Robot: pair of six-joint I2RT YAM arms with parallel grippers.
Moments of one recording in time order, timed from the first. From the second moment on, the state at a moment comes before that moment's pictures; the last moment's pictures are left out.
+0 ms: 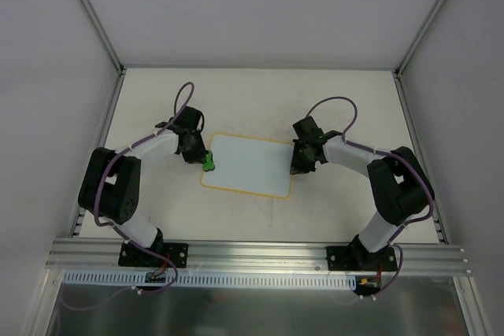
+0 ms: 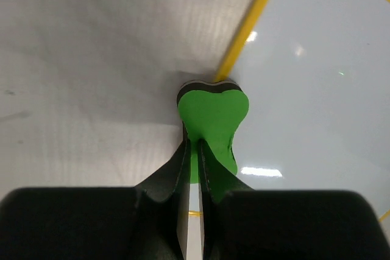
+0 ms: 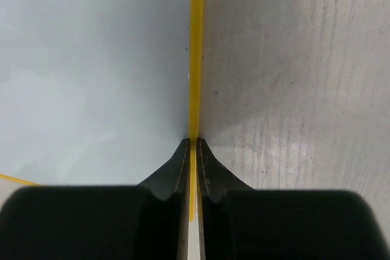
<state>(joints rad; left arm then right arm) -0.33 1.63 0.96 -0.52 -0.03 -0.63 0.53 1.68 0.95 -0.47 -0.01 0.66</state>
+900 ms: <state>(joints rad) -0.23 1.34 0.72 -0.62 -0.23 -0.68 0.53 1.66 0.93 -0.45 -0.02 0.66</state>
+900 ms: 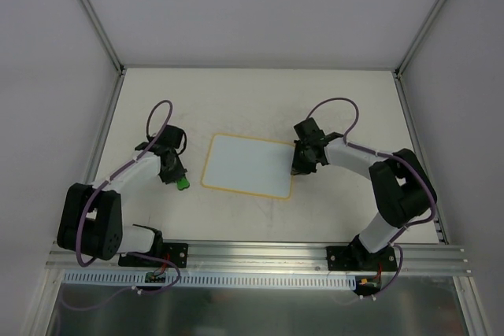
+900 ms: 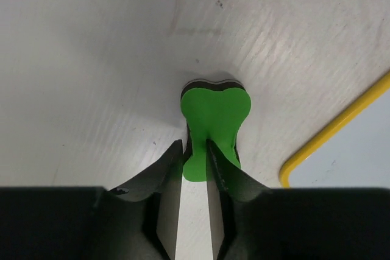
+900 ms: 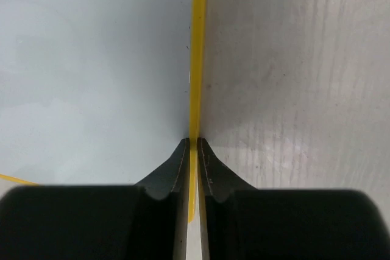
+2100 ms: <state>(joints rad) -0.23 0.21 0.93 -0.81 -0.23 -0.37 0.53 0.43 0.96 -0.86 0.57 0.26</state>
